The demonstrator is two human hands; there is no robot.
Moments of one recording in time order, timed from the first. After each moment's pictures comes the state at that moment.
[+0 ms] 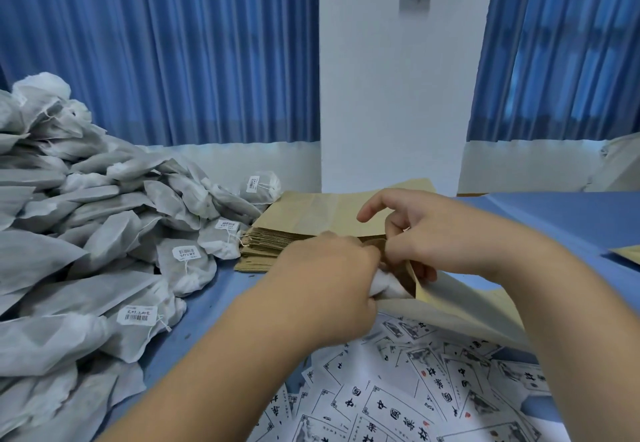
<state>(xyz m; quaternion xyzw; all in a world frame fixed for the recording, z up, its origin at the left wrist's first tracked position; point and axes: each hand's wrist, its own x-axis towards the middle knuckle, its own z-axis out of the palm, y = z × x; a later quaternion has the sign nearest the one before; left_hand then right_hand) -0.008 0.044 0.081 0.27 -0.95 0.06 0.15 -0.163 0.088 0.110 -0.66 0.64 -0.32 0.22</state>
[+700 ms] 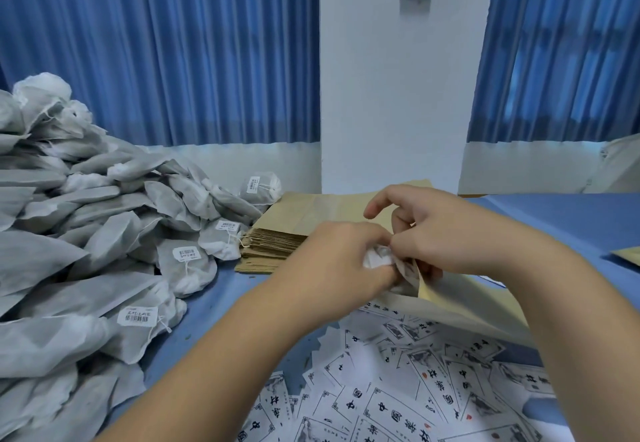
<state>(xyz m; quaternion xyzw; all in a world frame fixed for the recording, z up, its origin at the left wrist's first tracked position) -0.017 0.033 0.078 0.25 -0.90 -0.19 0.30 -0.166 0.088 0.111 -0.67 0.65 -0.32 0.17</state>
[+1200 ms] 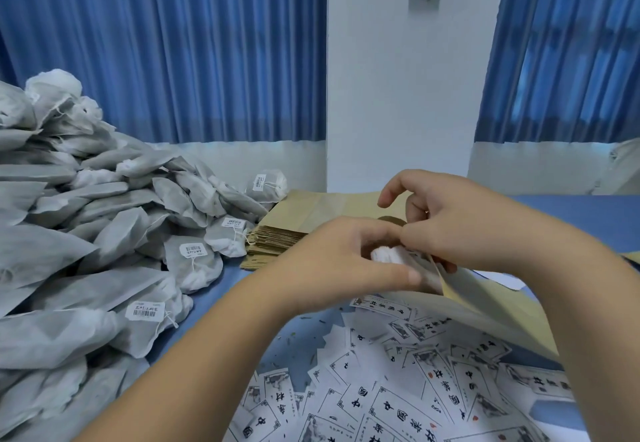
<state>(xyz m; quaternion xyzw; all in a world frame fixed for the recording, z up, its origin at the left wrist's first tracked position) -0.004 0.029 0.086 0.15 -0.86 -0.44 0.23 -0.161 0.096 0.122 -0.68 0.66 -0.31 0.10</state>
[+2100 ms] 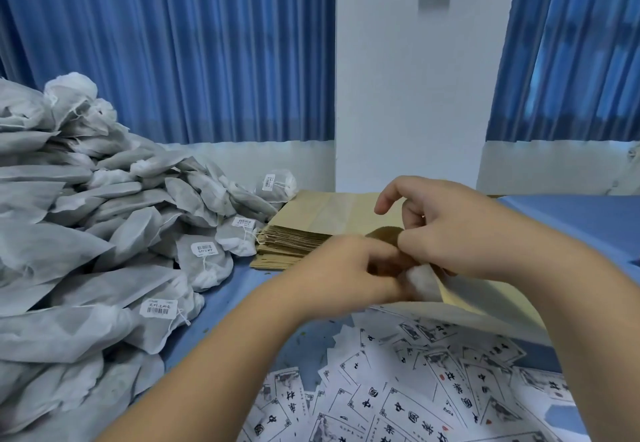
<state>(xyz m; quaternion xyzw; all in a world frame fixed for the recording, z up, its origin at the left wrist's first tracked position) -0.013 0.014 0.064 0.17 -0.89 -0.36 0.22 -0.150 0.093 0.118 -0.69 0.66 -0.30 0.07</state>
